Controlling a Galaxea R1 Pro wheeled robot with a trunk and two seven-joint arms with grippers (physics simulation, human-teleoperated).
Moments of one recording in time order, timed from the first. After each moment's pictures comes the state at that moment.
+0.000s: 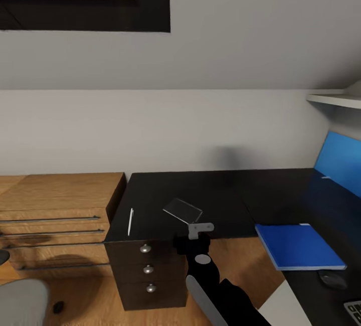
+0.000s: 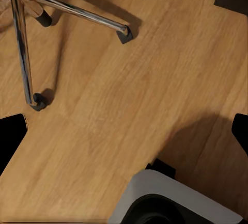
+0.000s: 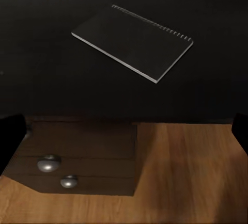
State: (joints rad) left arm -0.02 0.00 -0.28 -0.16 0.63 -0.53 0.31; right arm -0.40 0.10 0.69 -1.29 -0.49 0.46 -0.68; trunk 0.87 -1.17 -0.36
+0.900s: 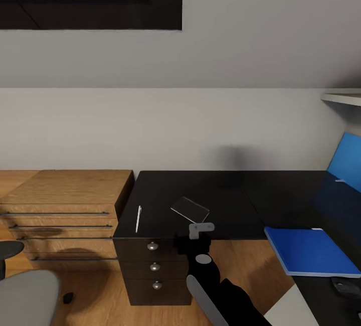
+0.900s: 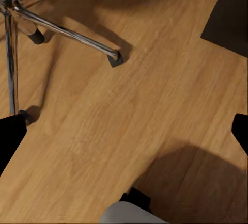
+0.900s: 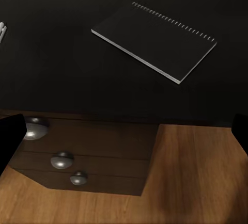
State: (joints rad) left arm -0.02 0.01 -0.28 -0.29 0.62 -0.52 0.31; right arm -0.40 0.10 0.69 -1.29 -0.49 0.46 -0.69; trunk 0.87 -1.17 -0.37
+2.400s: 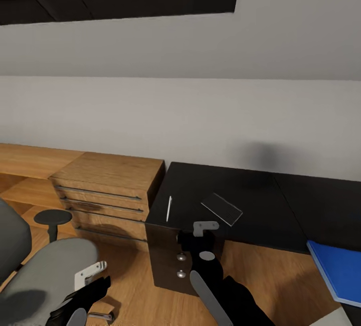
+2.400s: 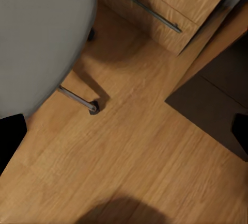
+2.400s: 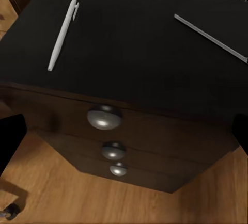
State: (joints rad) left arm -0.02 0.11 -0.11 -1.47 0.66 0.51 0.62; right arm -0.40 0.10 0.64 -1.29 -0.49 0.46 -0.69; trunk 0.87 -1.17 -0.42
